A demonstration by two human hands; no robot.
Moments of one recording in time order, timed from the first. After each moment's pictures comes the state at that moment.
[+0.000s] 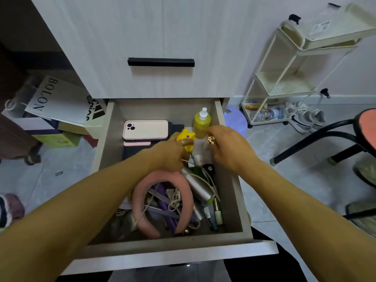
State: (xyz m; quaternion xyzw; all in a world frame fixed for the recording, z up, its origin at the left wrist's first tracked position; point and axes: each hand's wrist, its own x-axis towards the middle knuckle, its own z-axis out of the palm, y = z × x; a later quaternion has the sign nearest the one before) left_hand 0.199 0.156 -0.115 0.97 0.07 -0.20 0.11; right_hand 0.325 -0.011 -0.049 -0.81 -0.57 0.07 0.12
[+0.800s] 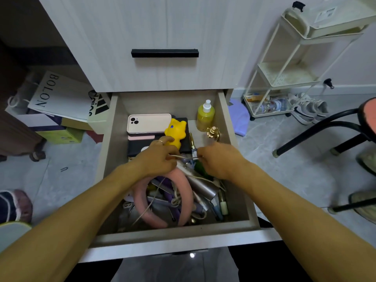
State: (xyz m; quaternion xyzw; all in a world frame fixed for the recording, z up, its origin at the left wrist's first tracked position) left_hand 0.131 0.146 -0.111 0.90 0.24 -0.10 0.34; right_hand 0.280 -0.010 -0.066 -0.80 -0.59 0.14 -0.05
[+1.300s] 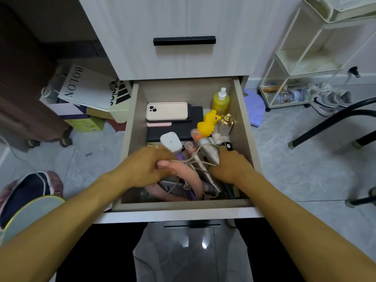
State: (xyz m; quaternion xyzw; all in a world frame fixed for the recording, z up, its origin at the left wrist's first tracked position) left_hand 0.033 0.123 -0.077 0.94 0.20 -0.05 0.28; right_hand 0.232 -0.042 -0.086 -0.86 -0.41 0.30 0.04
